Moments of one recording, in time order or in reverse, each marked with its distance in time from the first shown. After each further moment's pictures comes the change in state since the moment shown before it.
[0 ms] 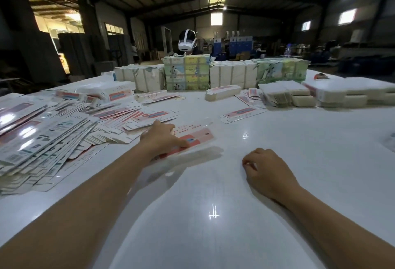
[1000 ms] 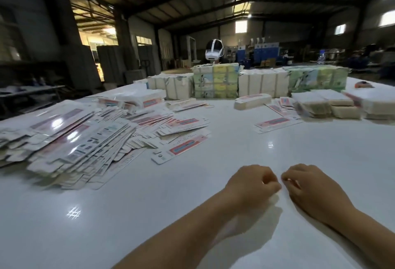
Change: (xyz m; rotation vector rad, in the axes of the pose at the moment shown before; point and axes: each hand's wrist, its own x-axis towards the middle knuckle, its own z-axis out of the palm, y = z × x) left_hand -0.087 0.074 0.065 -0.351 -0.049 0.489; right_hand -0.009 0.005 -0.002 -0.085 0.006 -0.049
